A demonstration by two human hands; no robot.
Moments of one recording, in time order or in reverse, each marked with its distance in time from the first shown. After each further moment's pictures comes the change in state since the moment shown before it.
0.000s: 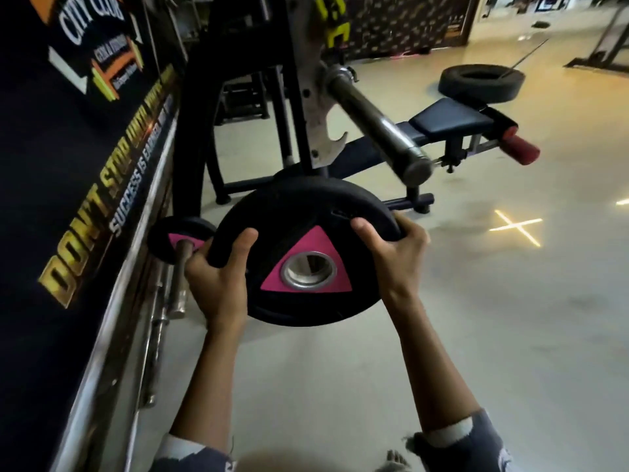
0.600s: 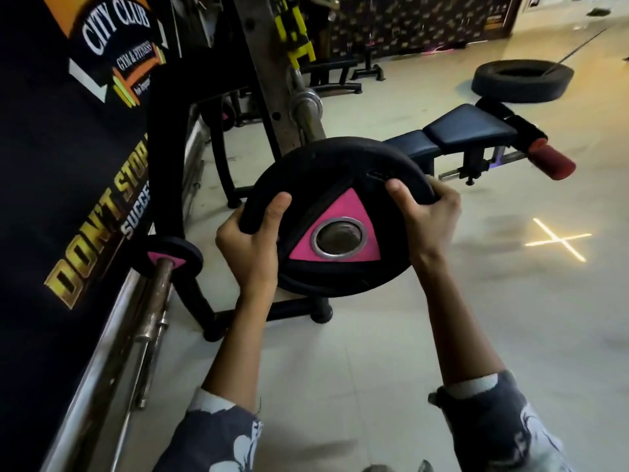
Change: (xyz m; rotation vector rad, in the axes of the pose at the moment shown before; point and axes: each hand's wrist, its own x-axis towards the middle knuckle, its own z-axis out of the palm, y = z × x) left_hand 0.018 0.019 0.198 -0.044 -0.054 0.080; right_hand 0.191 0.032 -0.078 0.063 -0.044 -0.077
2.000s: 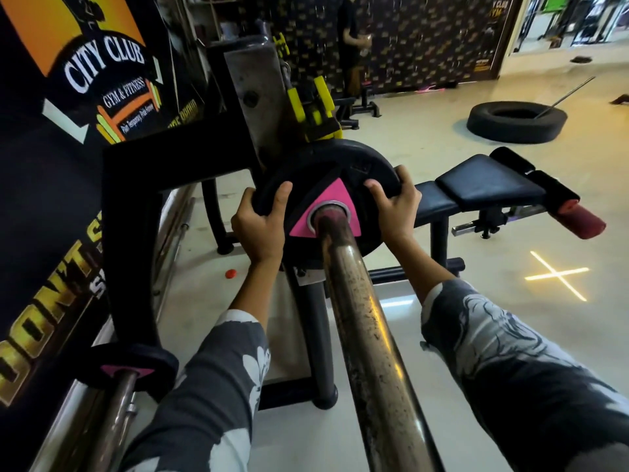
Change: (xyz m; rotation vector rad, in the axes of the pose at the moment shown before) left_hand 0.279 -0.173 0.118 0.134 0.120 0.142; right_hand 0.266 0.129 0.197 -0.077 -0.040 -0.154
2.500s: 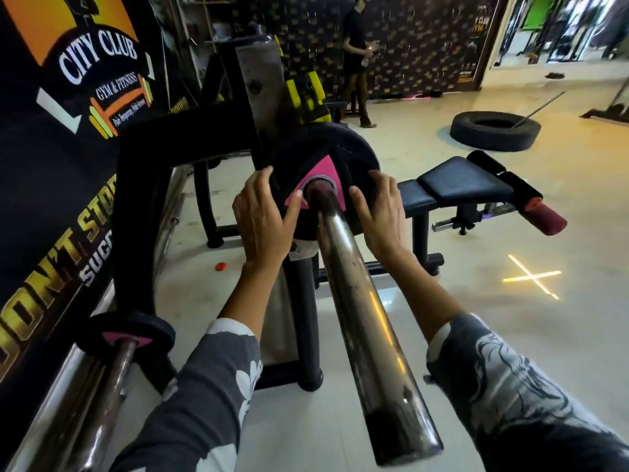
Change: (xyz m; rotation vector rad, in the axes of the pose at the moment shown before) left_hand -0.048 0.031 -0.042 0.559 -0.187 0.297; right_hand -0.080 -0.050 -0.042 -0.400 -0.181 -0.103
